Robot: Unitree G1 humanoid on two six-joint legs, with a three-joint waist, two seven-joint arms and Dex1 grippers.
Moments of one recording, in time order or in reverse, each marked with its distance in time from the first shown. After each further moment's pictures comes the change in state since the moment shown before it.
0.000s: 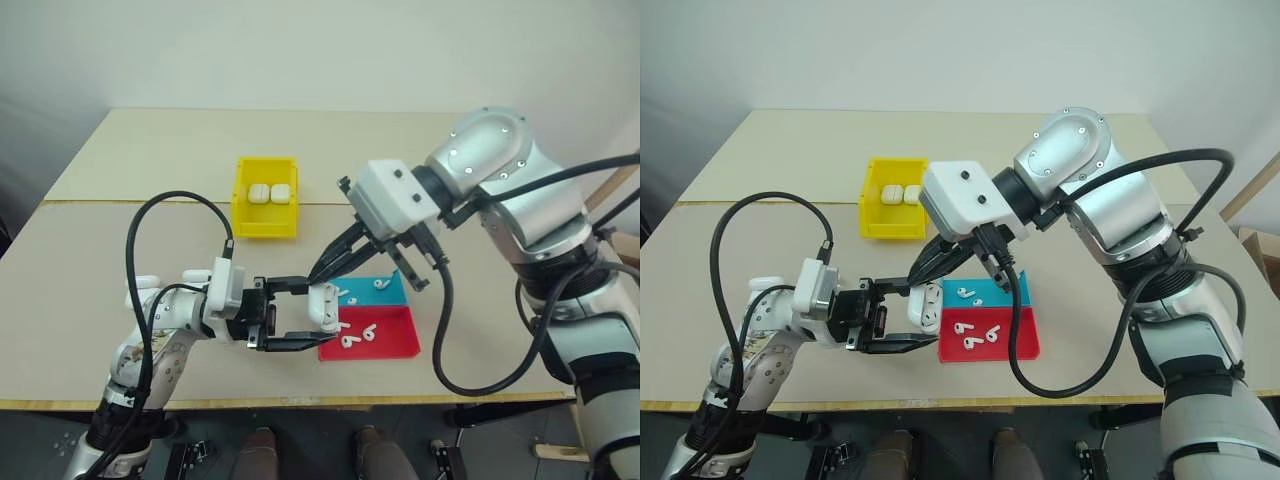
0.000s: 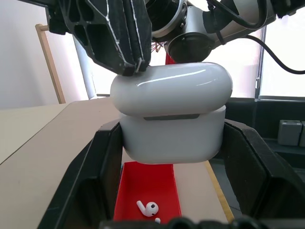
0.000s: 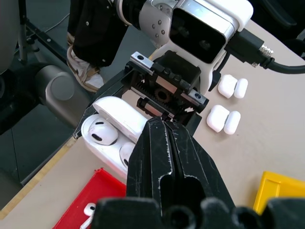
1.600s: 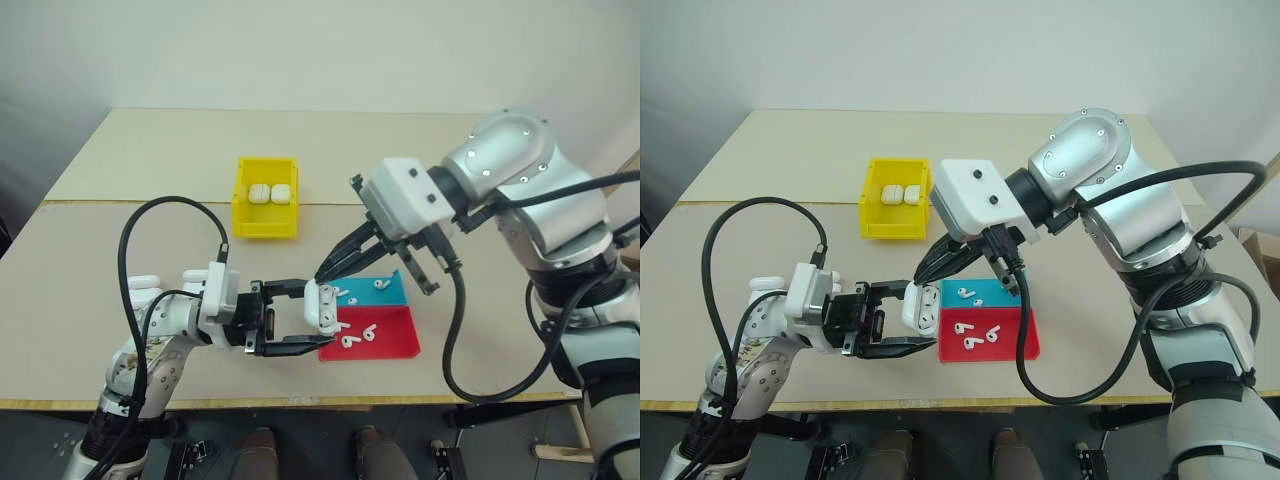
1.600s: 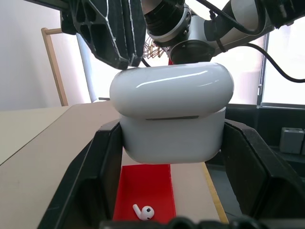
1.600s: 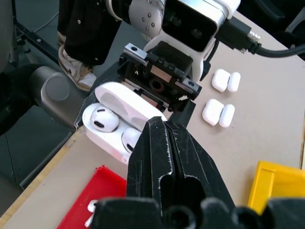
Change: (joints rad) left arm 0.035 0.008 0.008 -0.045 -0.032 0.002 0.028; right arm 0.027 -0.029 -0.047 -0.066 -0.006 0.072 -0.020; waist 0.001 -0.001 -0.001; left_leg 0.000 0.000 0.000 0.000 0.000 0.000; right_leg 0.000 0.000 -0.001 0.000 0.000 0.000
